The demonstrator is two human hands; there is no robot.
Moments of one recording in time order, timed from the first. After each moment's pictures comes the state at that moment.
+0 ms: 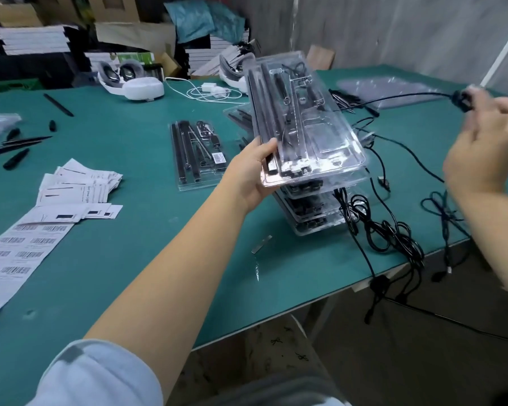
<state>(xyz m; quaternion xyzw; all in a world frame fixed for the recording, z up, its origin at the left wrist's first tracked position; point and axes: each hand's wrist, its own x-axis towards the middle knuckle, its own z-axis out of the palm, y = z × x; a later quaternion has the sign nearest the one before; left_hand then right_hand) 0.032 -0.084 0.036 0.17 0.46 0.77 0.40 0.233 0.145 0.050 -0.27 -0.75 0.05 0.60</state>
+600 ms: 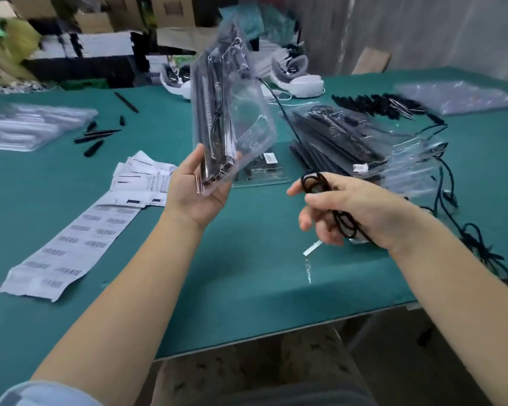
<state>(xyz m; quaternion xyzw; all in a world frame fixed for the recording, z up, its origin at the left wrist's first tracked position) -0.022 -0.222 0.030 0.06 0.25 0.91 0.32 0.143 -0.047 0.053 -0.04 -0.74 0.67 -0.03</state>
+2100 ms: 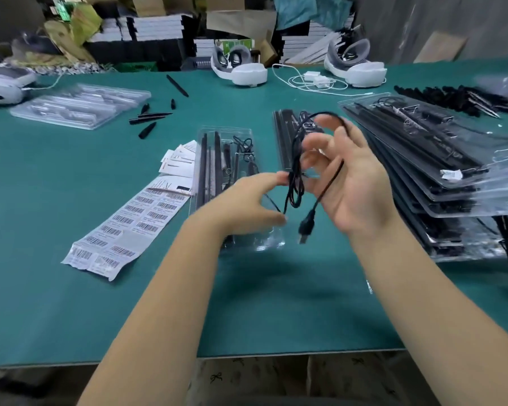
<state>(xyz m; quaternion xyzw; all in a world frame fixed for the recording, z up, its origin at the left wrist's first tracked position) -0.031 -0.266 0.016 0.39 0.88 0.26 0.11 0.058 -0.122 0.045 0.10 -0.50 0.84 0.18</state>
